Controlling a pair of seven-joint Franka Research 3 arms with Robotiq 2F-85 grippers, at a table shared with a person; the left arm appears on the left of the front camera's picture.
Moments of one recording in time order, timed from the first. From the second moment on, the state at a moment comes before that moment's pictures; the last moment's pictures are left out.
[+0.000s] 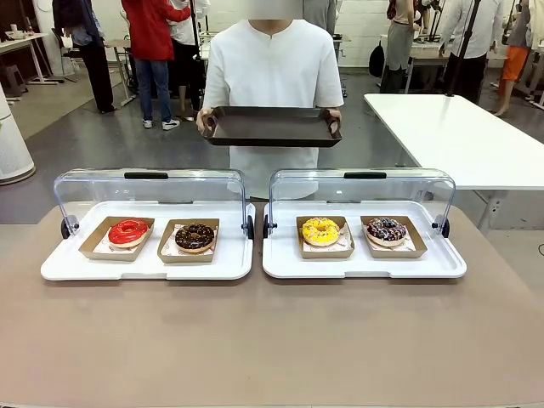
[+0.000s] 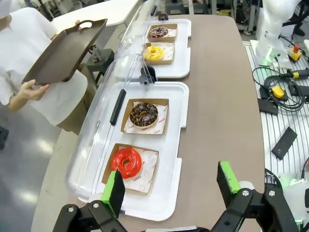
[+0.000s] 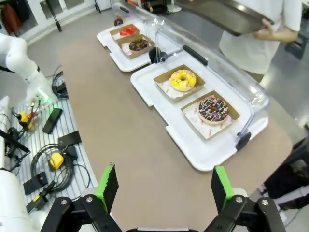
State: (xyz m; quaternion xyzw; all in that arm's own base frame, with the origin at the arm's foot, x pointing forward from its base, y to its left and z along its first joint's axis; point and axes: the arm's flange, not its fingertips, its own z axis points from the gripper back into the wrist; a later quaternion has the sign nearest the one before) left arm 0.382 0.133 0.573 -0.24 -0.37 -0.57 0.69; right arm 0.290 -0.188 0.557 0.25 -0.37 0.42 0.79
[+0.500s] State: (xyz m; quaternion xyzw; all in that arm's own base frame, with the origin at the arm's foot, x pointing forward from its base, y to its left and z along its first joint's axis) left arm 0.382 0.142 0.560 -0.26 -0.37 -0.56 0.70; right arm 0.286 -0.184 0.559 0.25 -0.36 0.42 0.79
